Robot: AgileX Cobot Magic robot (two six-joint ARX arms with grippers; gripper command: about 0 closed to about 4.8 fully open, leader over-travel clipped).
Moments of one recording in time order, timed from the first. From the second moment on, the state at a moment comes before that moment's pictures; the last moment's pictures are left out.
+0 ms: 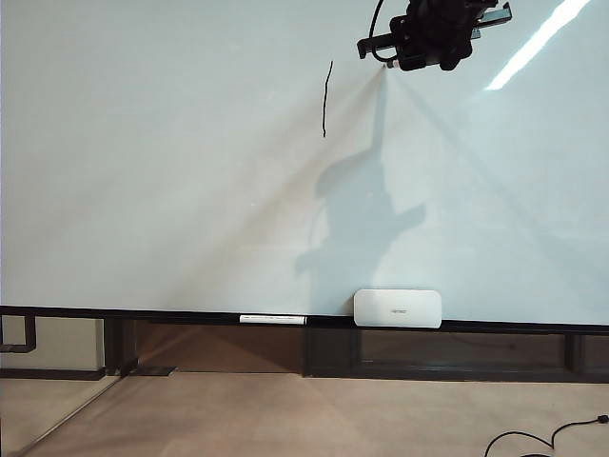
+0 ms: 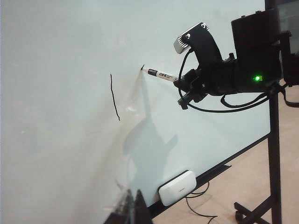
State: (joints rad) left arm -0.53 0.52 0.56 0.14 0.13 0.27; right arm 0.43 1.69 1.32 0.38 0.37 -0.21
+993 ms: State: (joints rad) left arm -0.53 0.52 0.56 0.14 0.13 0.28; right arm 0.43 1.70 1.32 0.41 0.25 -0.21
